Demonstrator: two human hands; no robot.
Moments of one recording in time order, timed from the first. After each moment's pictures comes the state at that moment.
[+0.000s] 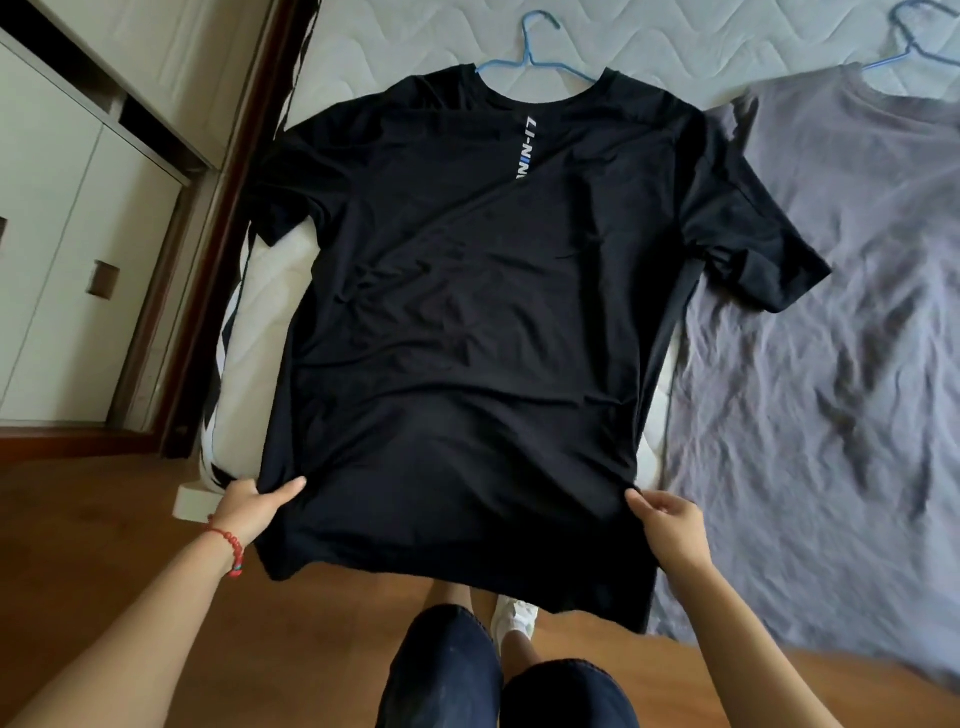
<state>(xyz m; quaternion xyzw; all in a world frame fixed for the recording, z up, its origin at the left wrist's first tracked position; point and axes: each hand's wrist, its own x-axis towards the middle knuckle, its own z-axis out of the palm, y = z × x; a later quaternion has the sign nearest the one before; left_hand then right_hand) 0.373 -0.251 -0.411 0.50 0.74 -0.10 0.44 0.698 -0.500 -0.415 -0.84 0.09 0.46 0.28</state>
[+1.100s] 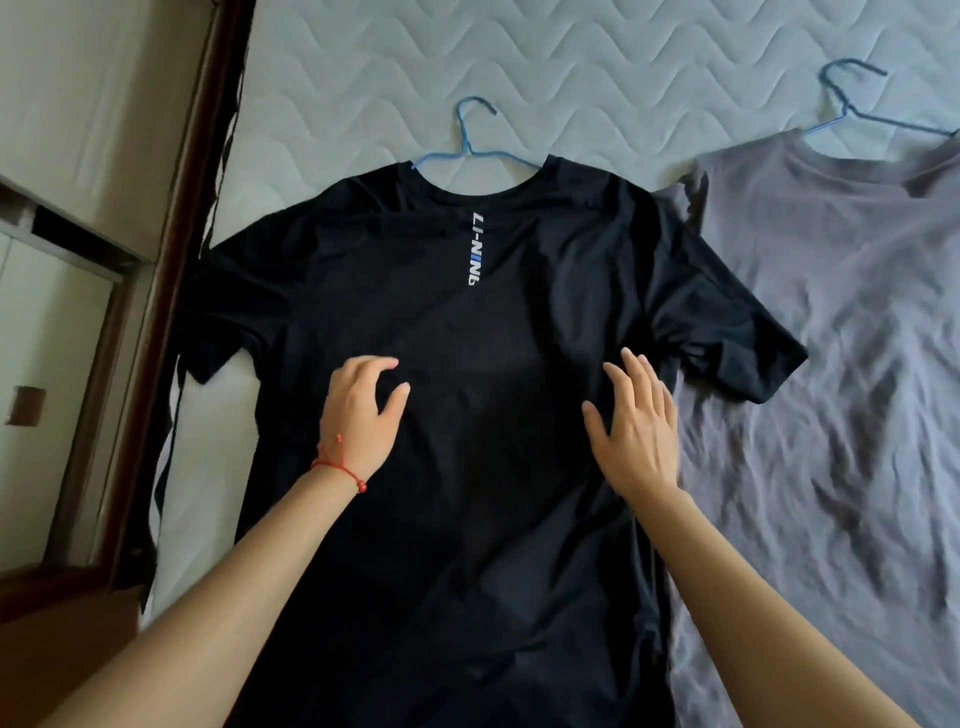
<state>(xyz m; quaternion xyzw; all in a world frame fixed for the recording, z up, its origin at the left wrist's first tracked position) 0.619 -0.147 -0.408 0.82 0.47 0.06 0.31 0.808 -0.341 -0.442 -0.92 -0.35 0.14 0.12</state>
